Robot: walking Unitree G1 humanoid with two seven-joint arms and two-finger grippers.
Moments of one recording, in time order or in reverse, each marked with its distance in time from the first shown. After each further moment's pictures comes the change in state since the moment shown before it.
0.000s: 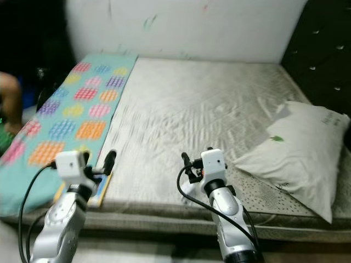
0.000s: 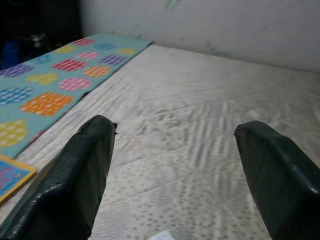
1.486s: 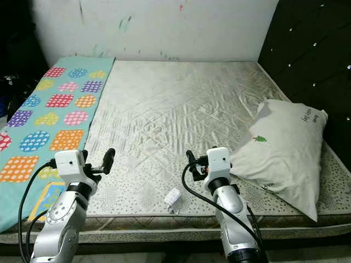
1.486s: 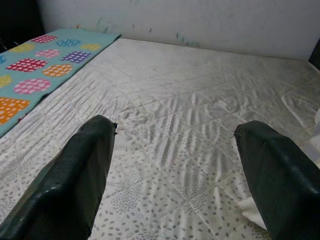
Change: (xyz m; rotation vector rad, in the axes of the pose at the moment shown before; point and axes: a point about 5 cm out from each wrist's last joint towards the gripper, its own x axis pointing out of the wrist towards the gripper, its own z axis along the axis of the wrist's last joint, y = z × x) left arm 0.002 0.000 0.002 0.021 -0.001 0.031; right arm 0.000 -0.011 0.001 0.033 0.019 -0.041
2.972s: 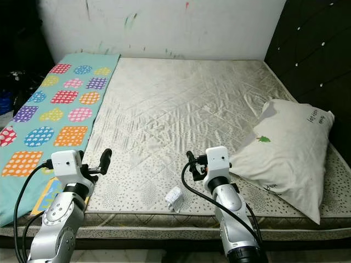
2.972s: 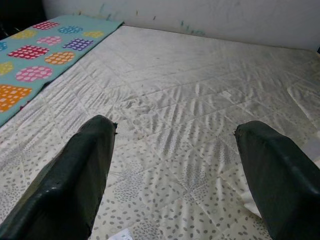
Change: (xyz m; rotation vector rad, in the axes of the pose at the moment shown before) left arm -0.003 0.004 0.003 0.009 -0.002 0.025; right arm 0.003 -0.001 -0.001 -0.008 0.037 -0.013
